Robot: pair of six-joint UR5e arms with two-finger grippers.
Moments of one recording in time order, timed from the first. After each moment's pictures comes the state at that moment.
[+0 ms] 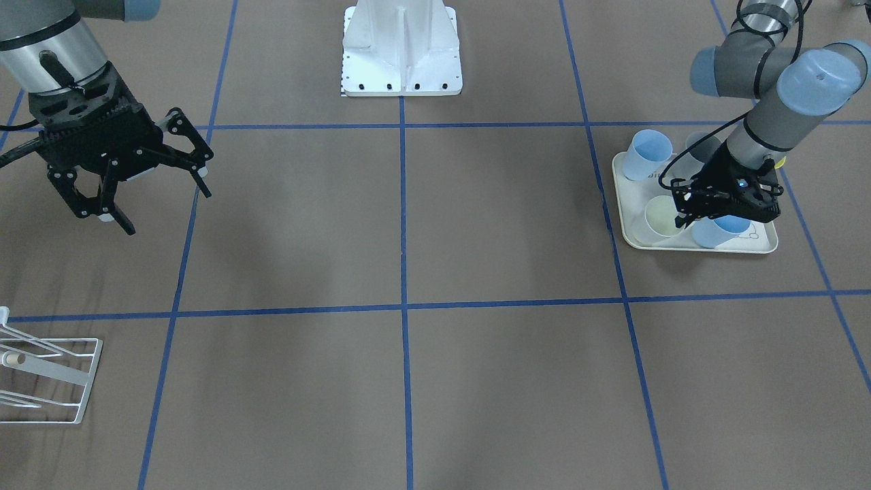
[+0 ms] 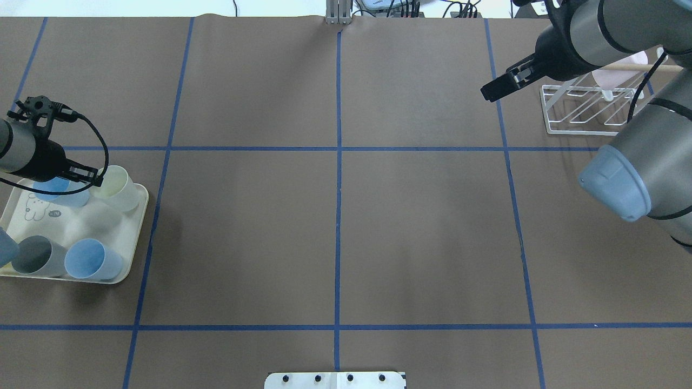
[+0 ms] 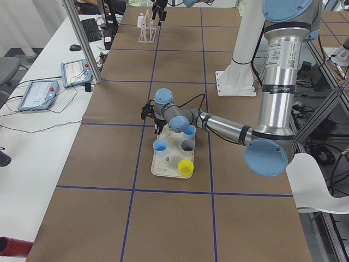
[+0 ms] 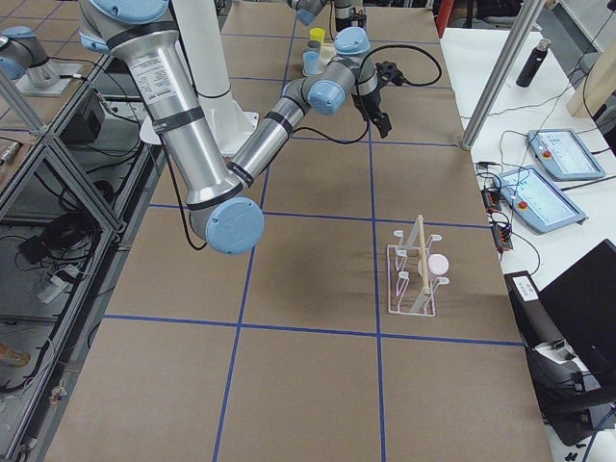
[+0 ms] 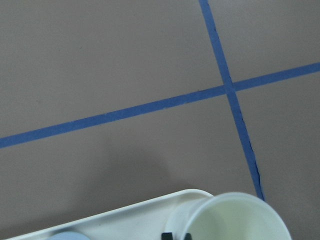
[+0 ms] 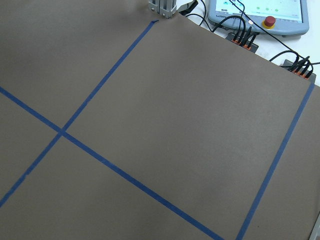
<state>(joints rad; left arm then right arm) -0.93 -1.62 -1.74 -2.11 -2.15 -0.68 0.97 -1.14 2.01 -1.52 2.02 0.41</state>
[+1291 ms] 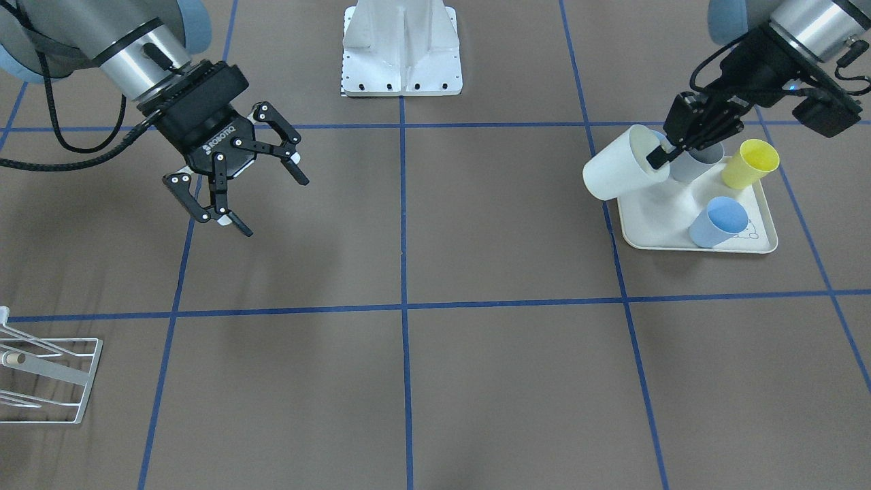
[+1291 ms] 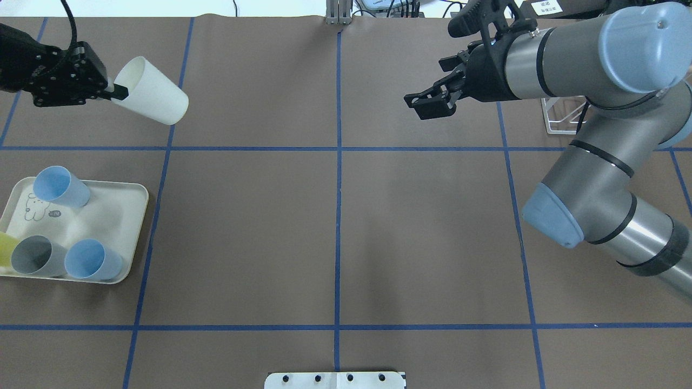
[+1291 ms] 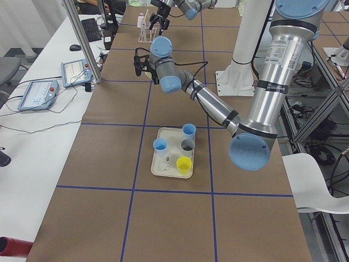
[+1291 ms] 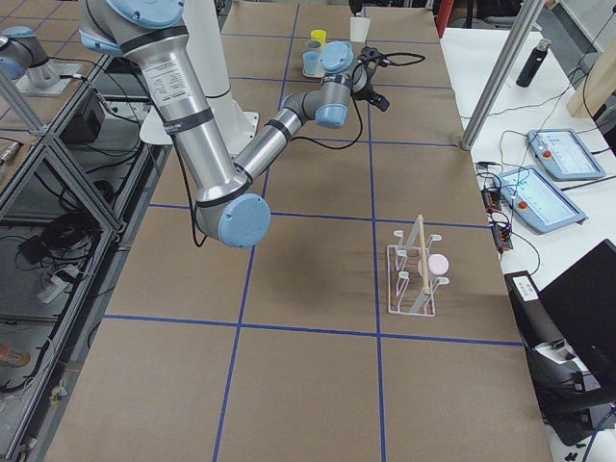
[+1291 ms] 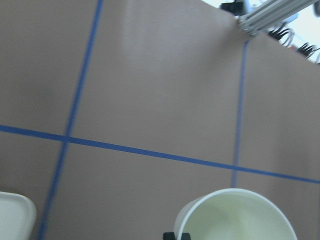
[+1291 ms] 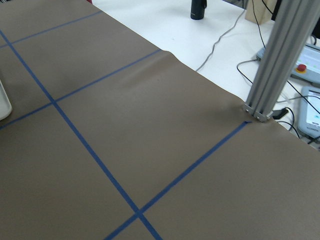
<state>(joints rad) -1.10 -1.85 -1.99 -2.13 -2.39 -1.50 0.81 -1.11 1.88 -0.95 1.91 0.42</state>
